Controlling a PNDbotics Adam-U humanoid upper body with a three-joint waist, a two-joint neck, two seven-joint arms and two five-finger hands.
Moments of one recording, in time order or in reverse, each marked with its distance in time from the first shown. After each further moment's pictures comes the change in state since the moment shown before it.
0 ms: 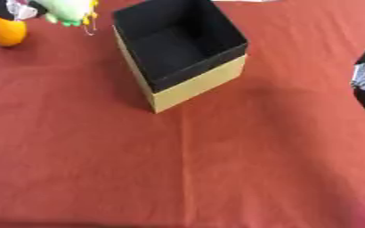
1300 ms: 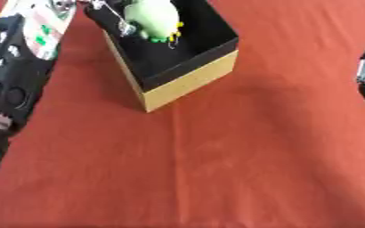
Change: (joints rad) left arm -0.129 -0.366 -0.009 0.311 -0.325 -0.051 0.066; right arm -0.034 0.000 0.001 0.000 -0.011 -0.018 0.007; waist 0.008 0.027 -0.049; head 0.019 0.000
